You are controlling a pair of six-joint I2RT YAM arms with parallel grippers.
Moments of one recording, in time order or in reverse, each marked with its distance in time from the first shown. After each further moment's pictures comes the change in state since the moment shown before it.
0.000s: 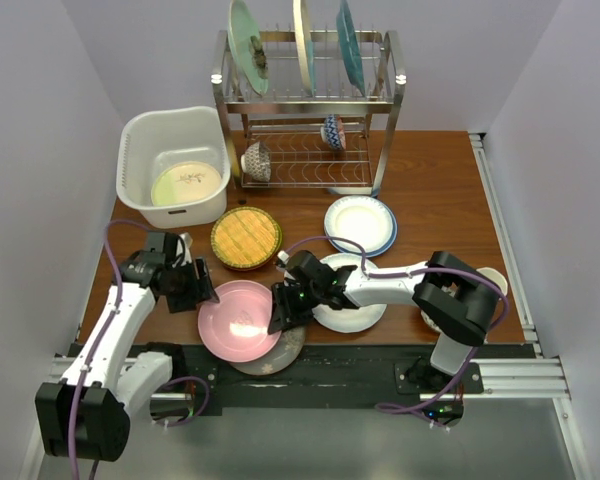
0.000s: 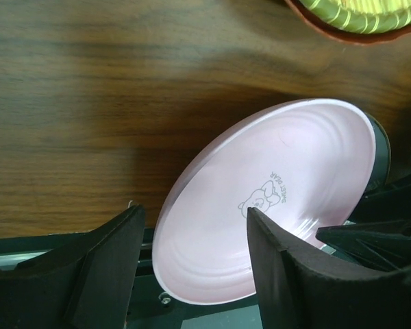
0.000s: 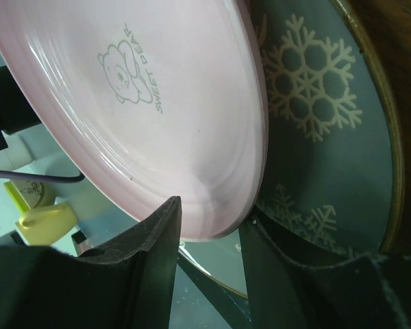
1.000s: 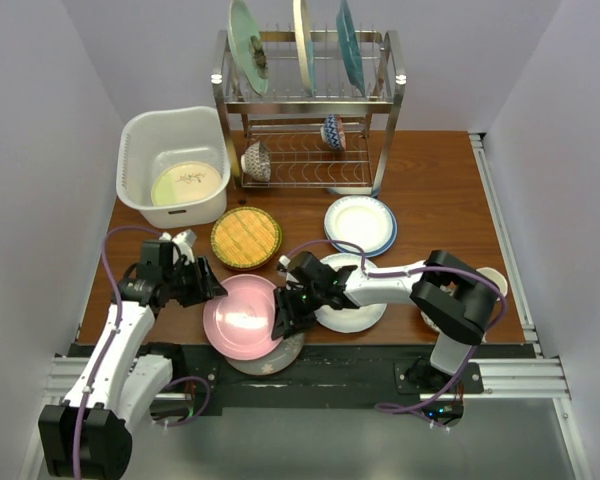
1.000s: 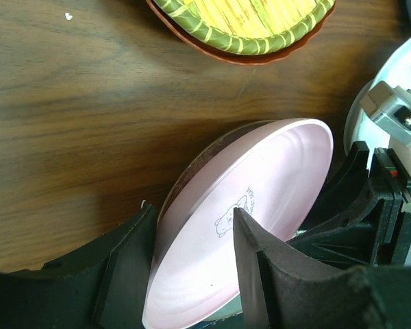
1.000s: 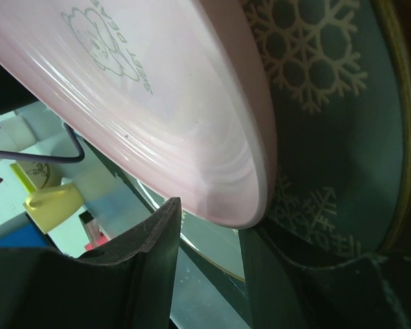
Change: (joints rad) left arm 0.015 -0.118 -0.127 0.213 0.212 0.002; right arm -0.009 0.013 -0.010 -0.023 -0.071 0.005
